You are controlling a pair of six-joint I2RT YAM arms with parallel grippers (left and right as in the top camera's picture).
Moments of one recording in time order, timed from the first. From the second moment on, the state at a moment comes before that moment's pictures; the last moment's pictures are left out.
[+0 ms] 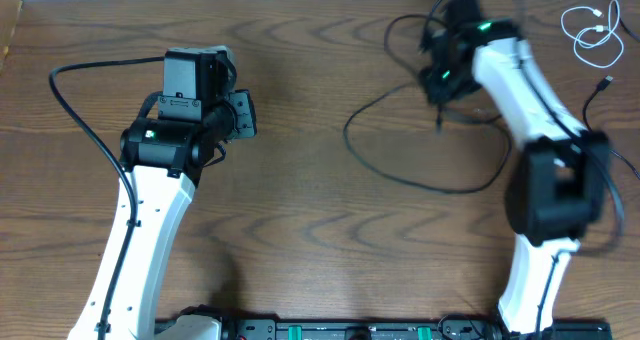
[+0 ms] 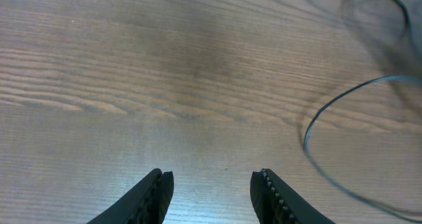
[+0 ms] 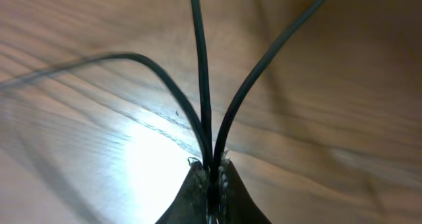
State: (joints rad) left arm -0.15 1.35 1.29 -0.84 0.04 -0.25; right arm 0.15 2.09 1.87 -1.05 -0.11 -0.11
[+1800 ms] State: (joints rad) left arm -0.15 1.35 1.29 -0.84 0.04 -0.25; right arm -0.19 2.26 2.01 -1.42 -0.12 -0.17
